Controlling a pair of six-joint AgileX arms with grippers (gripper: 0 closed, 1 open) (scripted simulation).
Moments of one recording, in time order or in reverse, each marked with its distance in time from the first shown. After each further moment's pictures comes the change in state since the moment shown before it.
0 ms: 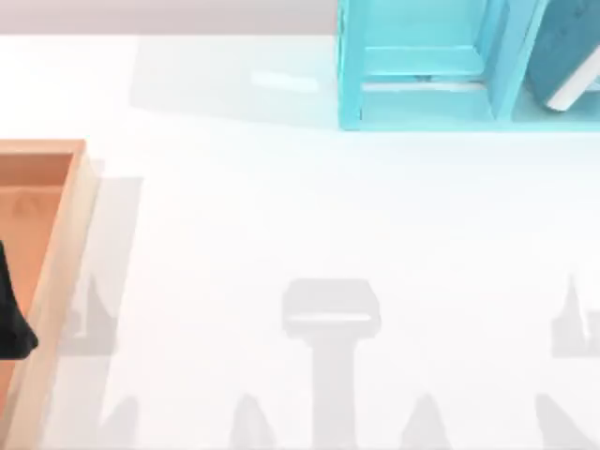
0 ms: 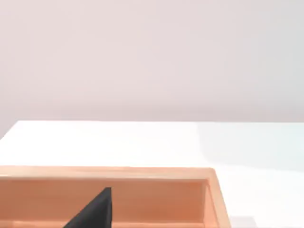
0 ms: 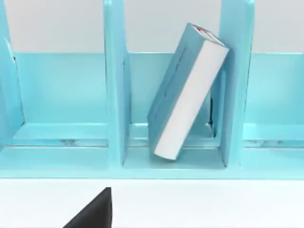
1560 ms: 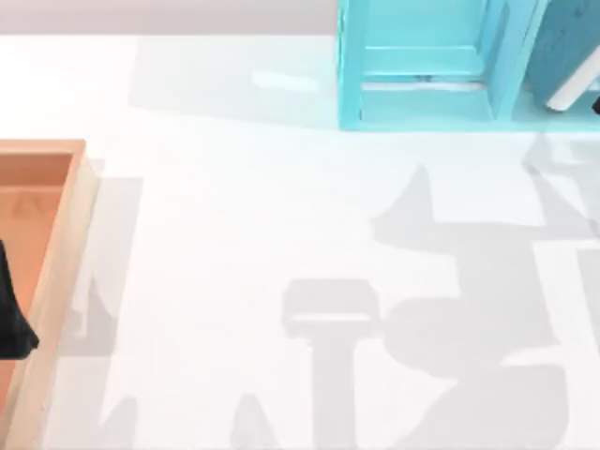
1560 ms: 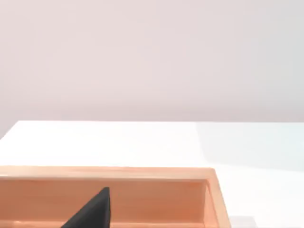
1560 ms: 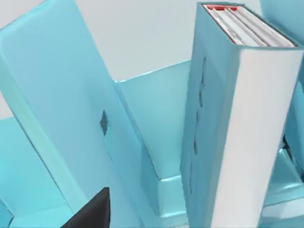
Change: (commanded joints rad) left arm 0.000 0.000 0.000 0.000 0.000 0.000; right arm -0.091 1.833 0.690 1.058 -0.118 0.345
